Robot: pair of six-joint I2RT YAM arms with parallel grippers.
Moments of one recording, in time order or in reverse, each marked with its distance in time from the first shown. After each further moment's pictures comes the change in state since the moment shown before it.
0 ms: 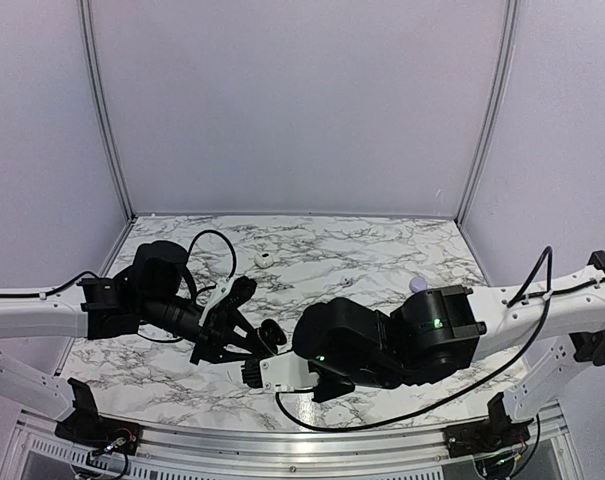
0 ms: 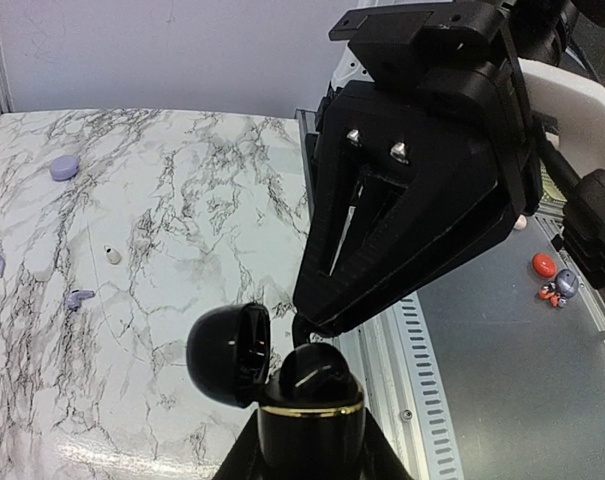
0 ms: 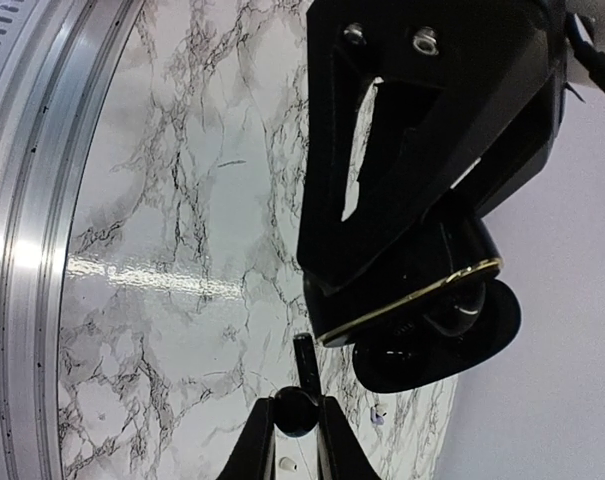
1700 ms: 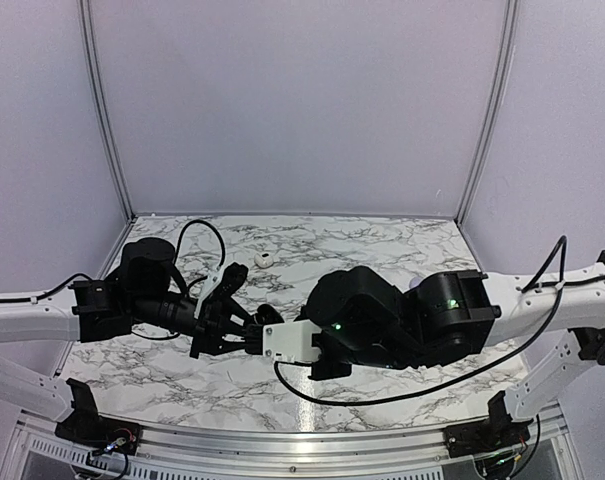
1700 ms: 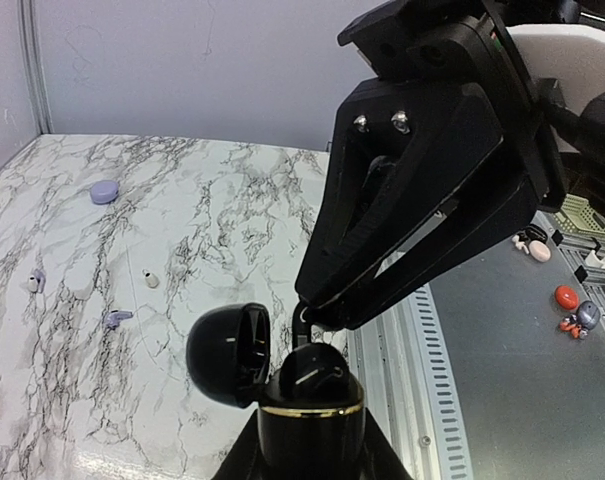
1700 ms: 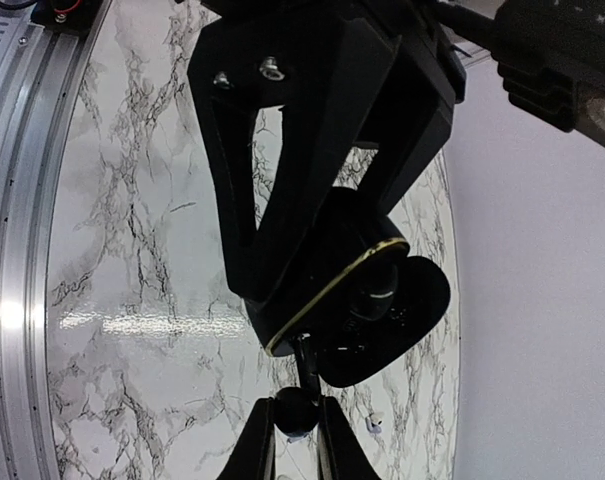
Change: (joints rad) left arm 0.002 -0.056 -0.024 0.080 -0.084 -0.061; right arm -0.046 -0.048 0.012 0.074 -0.009 0.051
